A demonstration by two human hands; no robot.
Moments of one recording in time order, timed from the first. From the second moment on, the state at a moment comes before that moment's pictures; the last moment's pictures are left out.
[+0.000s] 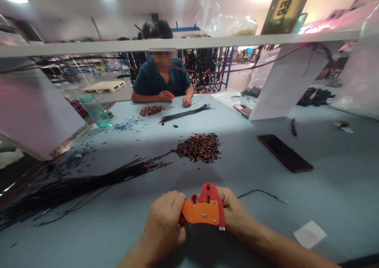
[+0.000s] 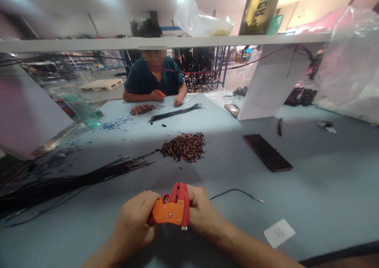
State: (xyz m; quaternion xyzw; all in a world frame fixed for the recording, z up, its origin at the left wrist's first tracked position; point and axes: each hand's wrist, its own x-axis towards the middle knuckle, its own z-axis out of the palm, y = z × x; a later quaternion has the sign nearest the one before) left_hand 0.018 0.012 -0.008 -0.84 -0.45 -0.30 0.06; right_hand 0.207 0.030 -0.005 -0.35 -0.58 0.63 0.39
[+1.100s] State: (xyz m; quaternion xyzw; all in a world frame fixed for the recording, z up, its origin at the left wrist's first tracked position) left_hand -0.005 0.025 0.008 -0.72 -0.56 -0.41 0.01; right_hand 0.242 0.058 -0.004 -0.45 -0.75 0.34 0.33
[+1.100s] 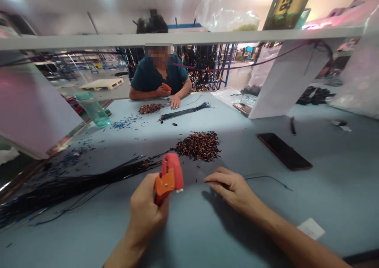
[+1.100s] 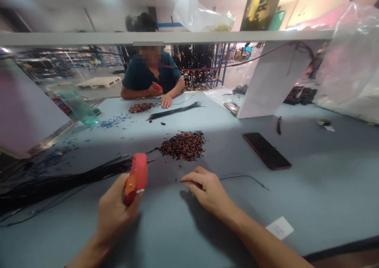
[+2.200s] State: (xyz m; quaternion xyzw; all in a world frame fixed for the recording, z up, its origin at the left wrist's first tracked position) left_hand 0.004 0.028 0.008 -0.25 -0.33 -0.48 -0.77; right_hand 0.236 0.076 -0.025 -0.50 -0.81 0.14 0.28
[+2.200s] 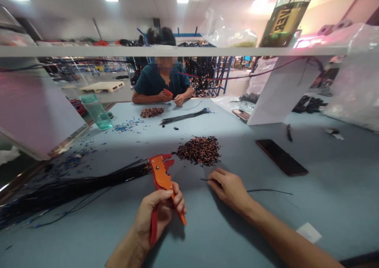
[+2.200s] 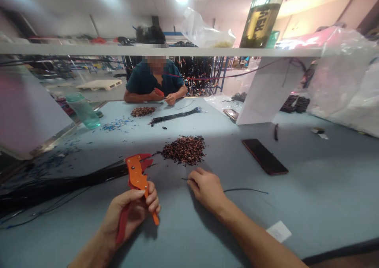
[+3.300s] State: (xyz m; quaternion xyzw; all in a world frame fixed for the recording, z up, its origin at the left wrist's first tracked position) left_hand 0.005 0.015 0.006 -0.76 -0.49 -0.43 -0.06; right_hand 0.236 0.057 -0.005 -0.48 -0.66 0.49 0.30
